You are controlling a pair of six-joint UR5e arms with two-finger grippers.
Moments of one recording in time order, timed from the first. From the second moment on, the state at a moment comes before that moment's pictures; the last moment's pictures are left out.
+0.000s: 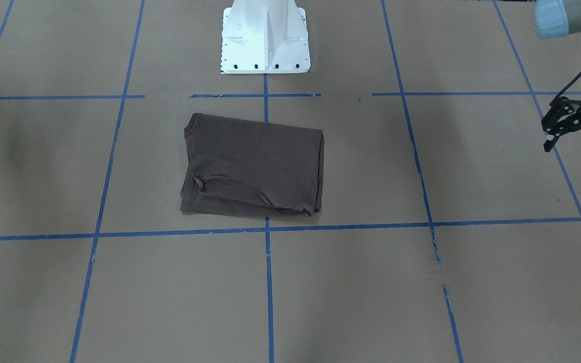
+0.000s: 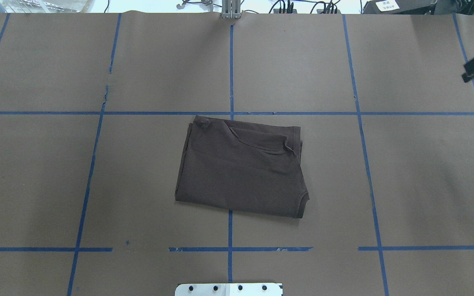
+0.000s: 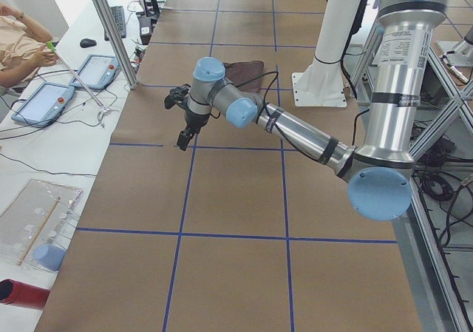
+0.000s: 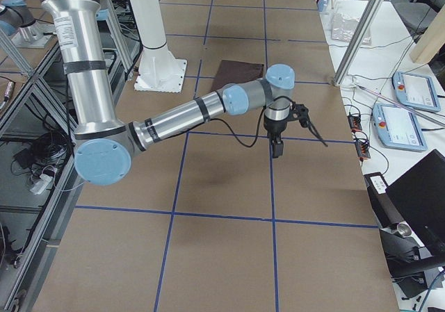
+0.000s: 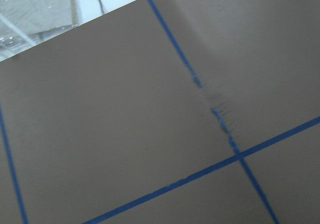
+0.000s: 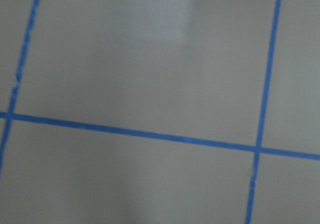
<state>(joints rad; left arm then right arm) -1.25 -1.63 -1.94 -1.76 -2.11 -0.26 1.35 -1.48 1.83 -1.66 2.20 0.22</state>
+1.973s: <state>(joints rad) -1.56 -1.43 -1.70 -1.69 -2.32 0.07 1.50 -1.74 1.80 -1.57 2.27 0.17</state>
